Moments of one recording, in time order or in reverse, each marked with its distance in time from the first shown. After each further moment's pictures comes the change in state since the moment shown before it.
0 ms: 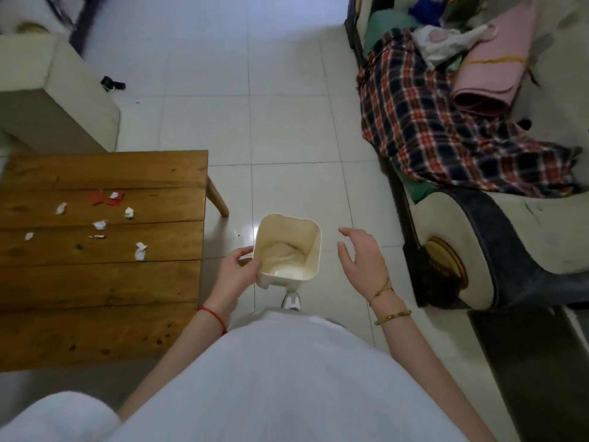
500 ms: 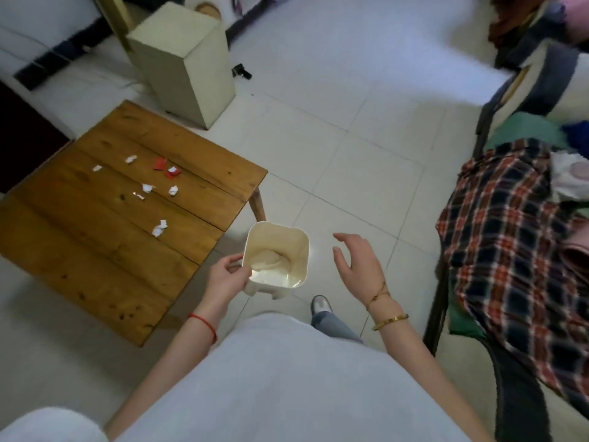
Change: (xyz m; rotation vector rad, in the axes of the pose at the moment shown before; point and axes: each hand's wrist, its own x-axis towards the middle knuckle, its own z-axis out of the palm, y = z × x) left_hand 0.080 0.073 0.048 -0.339 0.503 -0.127; right_hand 0.255 0.006 -0.012 0.002 -0.368 -0.473
